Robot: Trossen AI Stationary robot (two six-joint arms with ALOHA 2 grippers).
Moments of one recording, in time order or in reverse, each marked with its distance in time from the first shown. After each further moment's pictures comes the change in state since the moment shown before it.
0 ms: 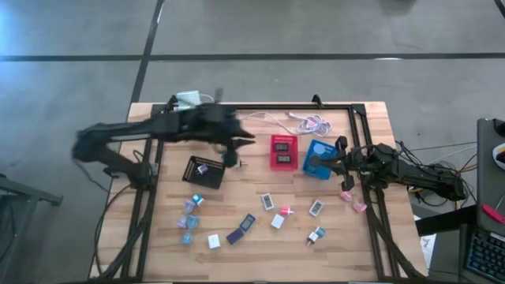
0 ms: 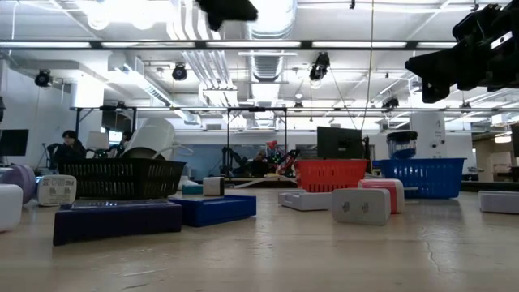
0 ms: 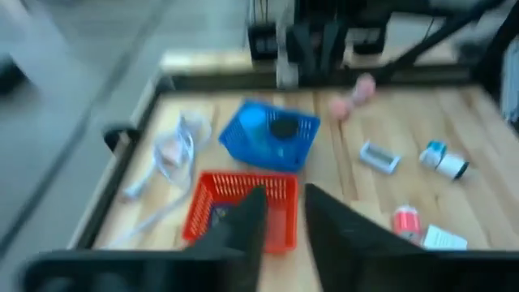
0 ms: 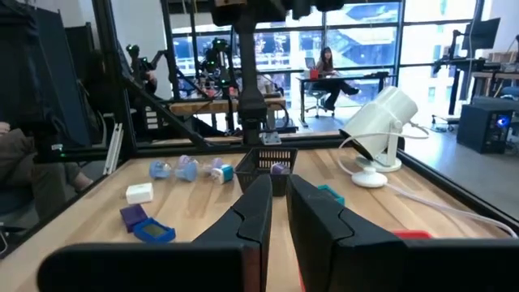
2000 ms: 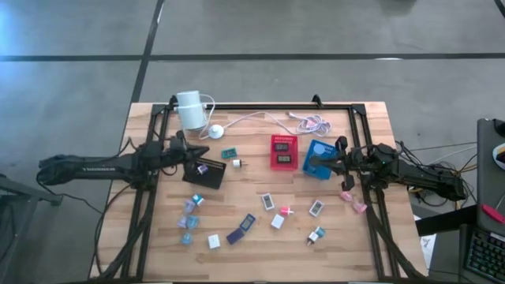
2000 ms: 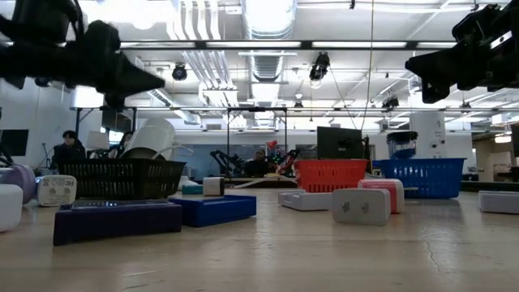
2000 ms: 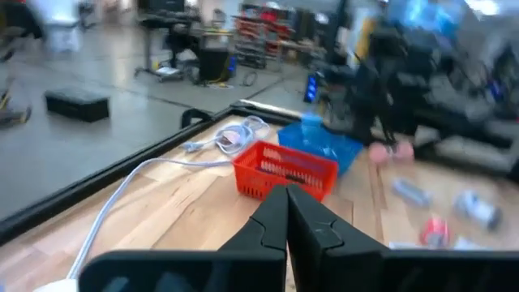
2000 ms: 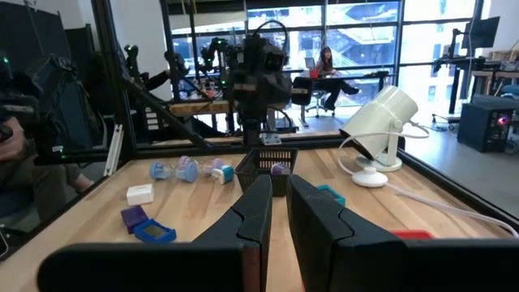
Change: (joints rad) left arm 0.020 -0.834 -1.164 0.732 -0.200 -0.319; right arm 0.000 0.001 0.000 0.002 0.001 0.007
